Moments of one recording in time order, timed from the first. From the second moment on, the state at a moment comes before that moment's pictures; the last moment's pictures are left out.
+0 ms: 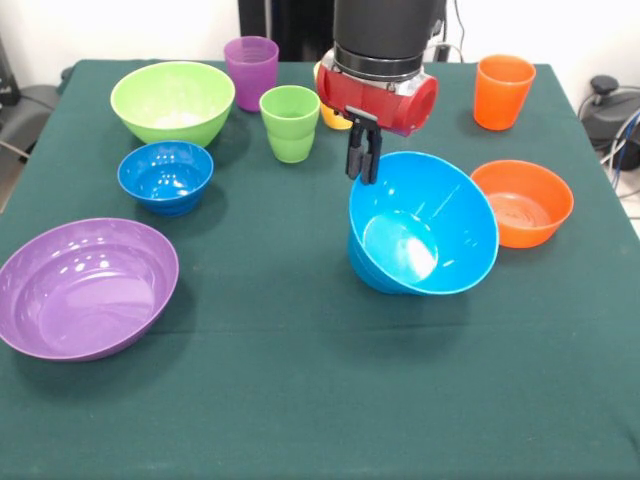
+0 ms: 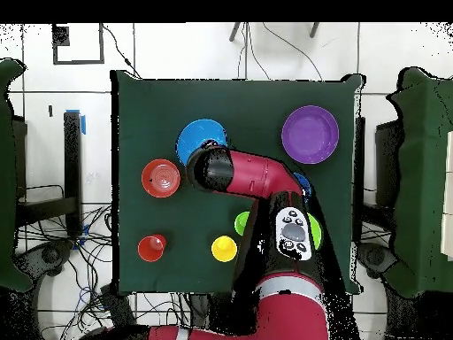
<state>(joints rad) -0.18 -0.57 -0.03 1.57 0.02 0.41 2.21</state>
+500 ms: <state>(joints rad) -0.18 -0.57 -0.03 1.57 -0.02 0.40 2.21</state>
